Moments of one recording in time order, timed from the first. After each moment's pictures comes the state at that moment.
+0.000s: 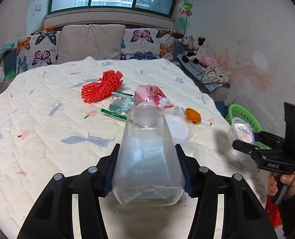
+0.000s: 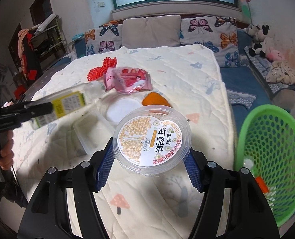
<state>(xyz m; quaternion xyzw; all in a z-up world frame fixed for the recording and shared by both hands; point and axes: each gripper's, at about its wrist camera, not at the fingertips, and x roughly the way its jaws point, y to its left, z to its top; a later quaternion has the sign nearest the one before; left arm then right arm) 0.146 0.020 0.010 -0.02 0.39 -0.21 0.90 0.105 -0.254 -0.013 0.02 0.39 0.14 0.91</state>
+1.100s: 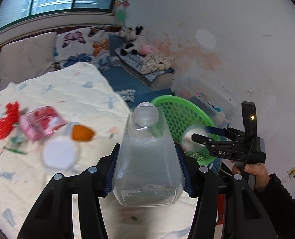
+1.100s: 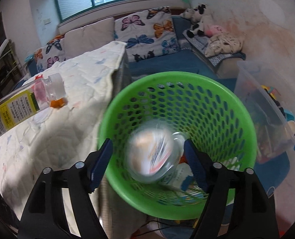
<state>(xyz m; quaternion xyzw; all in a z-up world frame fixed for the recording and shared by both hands) 0.129 -0.170 0.038 0.02 0.38 -0.39 0.84 0.053 -0.438 -0.031 0.07 0.40 -0.03 0.91</state>
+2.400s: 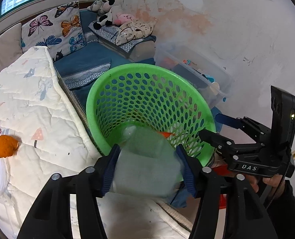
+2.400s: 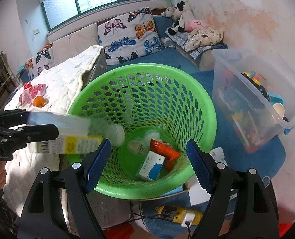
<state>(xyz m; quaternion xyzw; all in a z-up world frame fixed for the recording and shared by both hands) 0.132 -0.319 -0.019 0.09 0.45 -0.42 0.78 0.009 -0.502 -0.041 0.10 0.39 -0.06 0.91</state>
